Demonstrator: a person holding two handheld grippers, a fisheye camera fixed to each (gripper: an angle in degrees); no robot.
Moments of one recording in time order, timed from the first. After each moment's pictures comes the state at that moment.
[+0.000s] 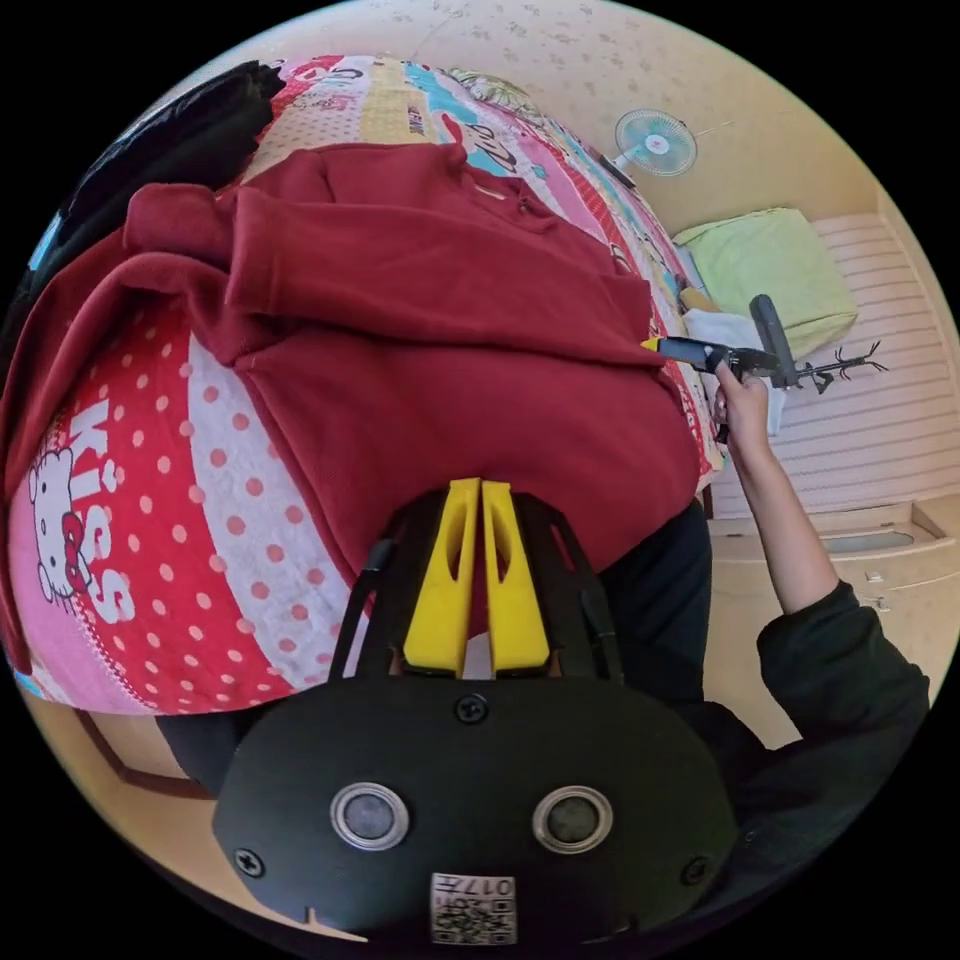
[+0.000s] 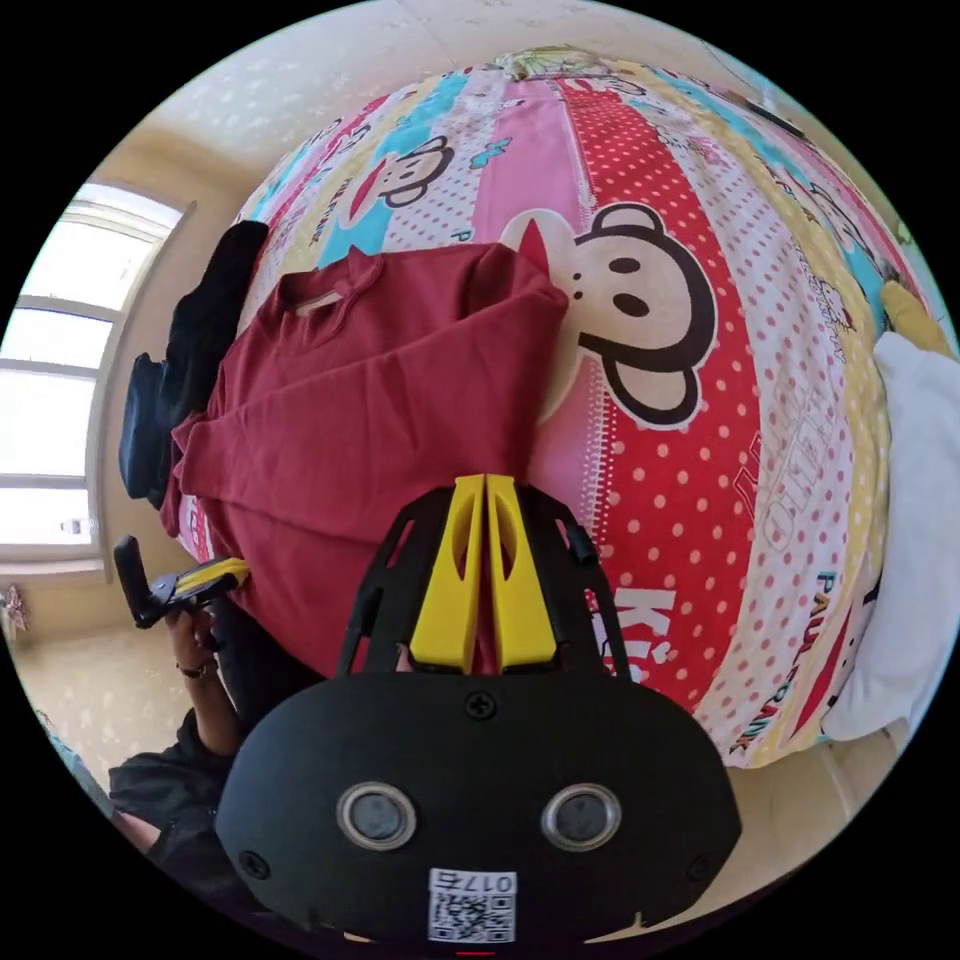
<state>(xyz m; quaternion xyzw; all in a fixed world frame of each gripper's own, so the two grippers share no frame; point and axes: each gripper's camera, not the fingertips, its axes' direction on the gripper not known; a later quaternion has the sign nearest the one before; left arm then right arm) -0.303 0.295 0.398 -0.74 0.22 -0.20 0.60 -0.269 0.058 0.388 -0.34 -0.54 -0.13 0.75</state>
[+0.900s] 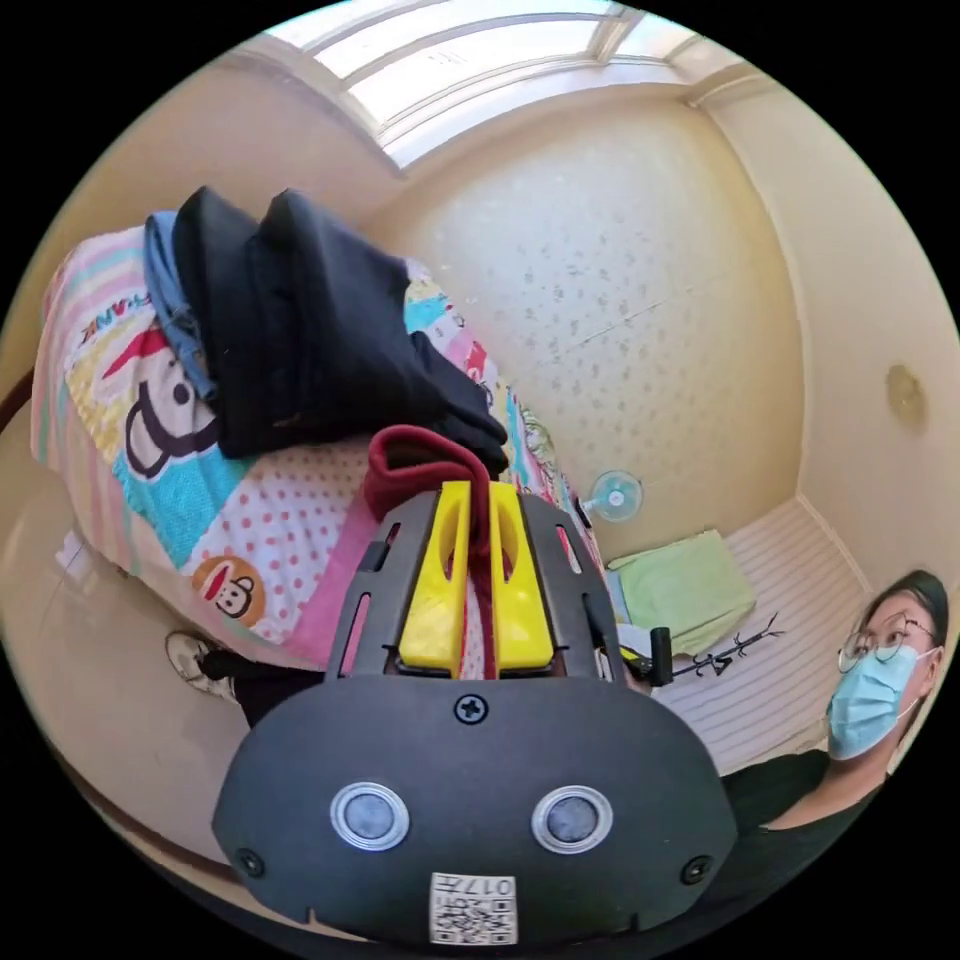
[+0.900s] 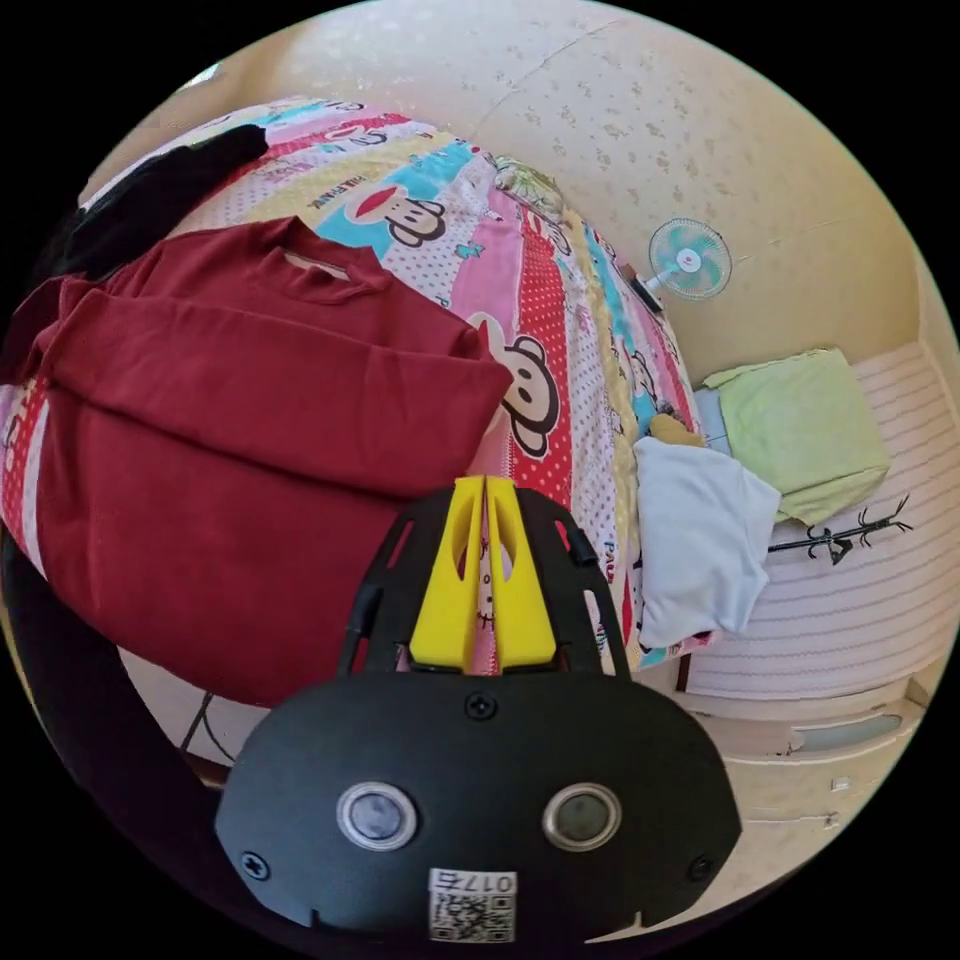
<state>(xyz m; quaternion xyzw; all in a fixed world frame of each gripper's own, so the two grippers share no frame) -0.561 0.174 0.275 -0.43 0.09 -0.41 0.80 -0.327 0.125 0.172 -0.12 -0.28 -0.22 0.93</state>
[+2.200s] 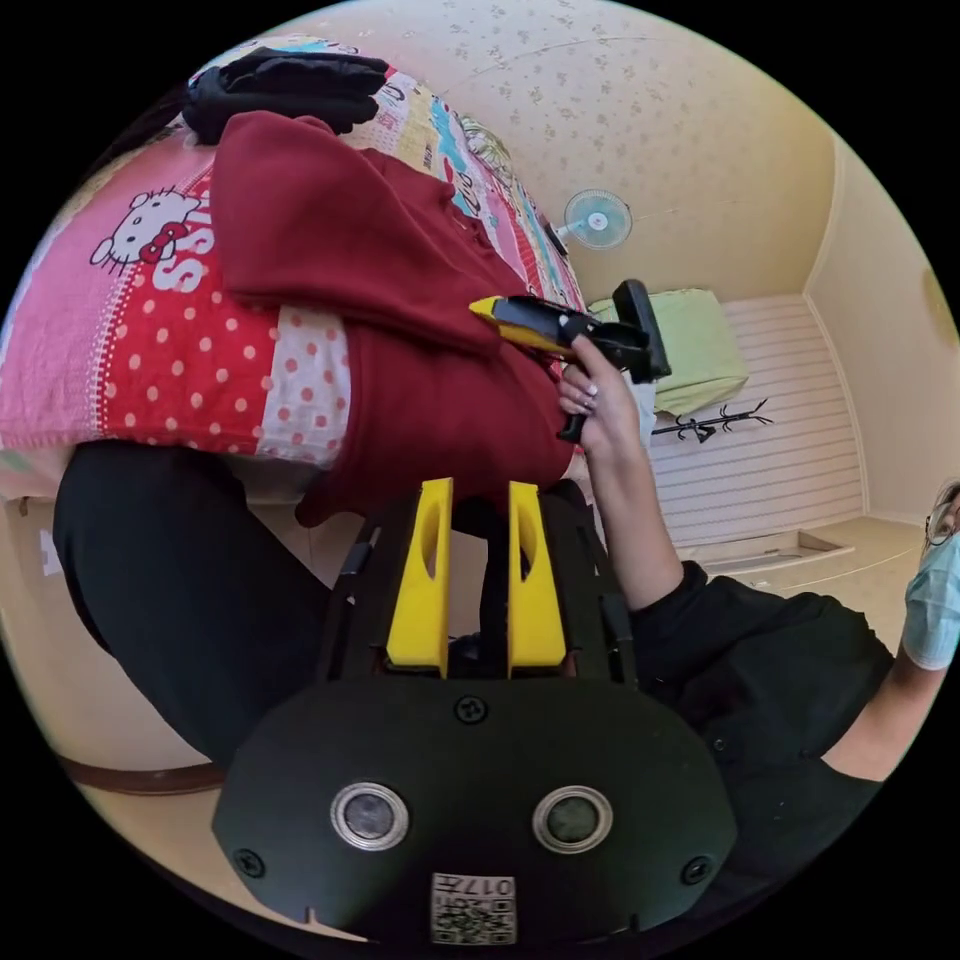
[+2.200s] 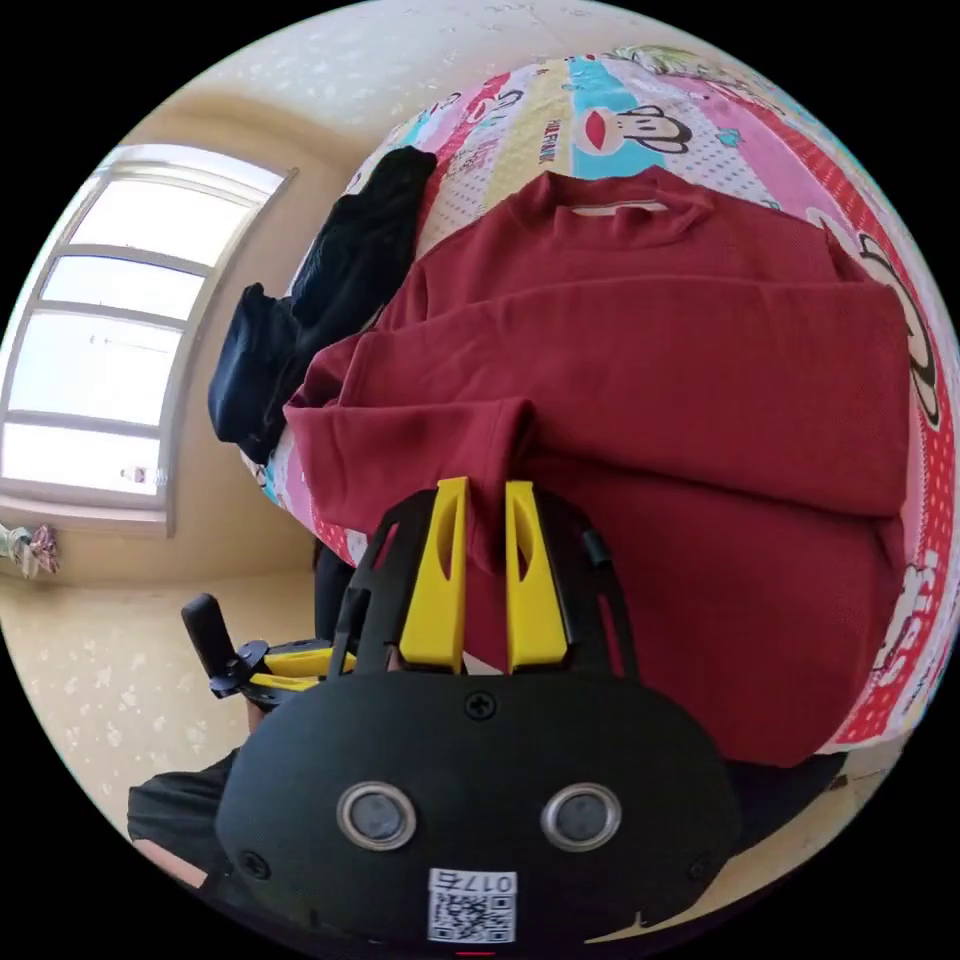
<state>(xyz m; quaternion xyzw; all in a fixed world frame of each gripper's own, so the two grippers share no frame) -0.378 0.295 0.230 -0.67 0.29 -0.36 0.58 -0.347 0.076 0.206 -0.29 -0.63 -0.18 0.70</state>
